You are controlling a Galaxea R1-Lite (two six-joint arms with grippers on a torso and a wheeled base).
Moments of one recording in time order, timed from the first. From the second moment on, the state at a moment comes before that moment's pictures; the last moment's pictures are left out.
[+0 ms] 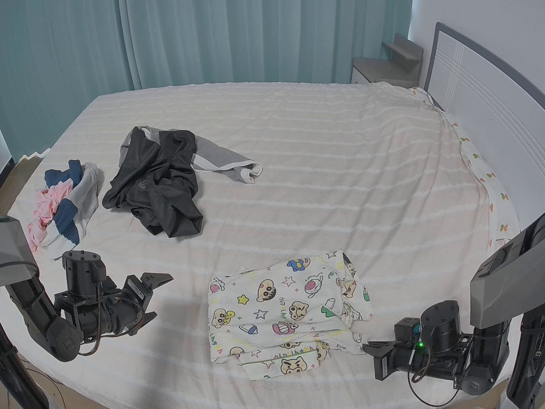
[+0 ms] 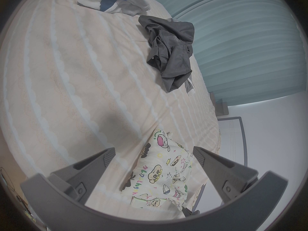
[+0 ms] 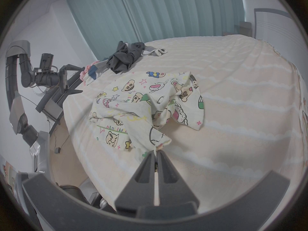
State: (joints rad) left arm -0.15 1.91 -0.23 -1.09 -0.23 -1.10; right arm 0.61 2.21 -0.04 -1.53 0.00 0.17
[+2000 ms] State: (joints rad) left arm -0.15 1.93 -0.24 -1.09 -0.23 -1.09; right arm 0.46 2.16 -0.75 -0.81 0.16 0.44
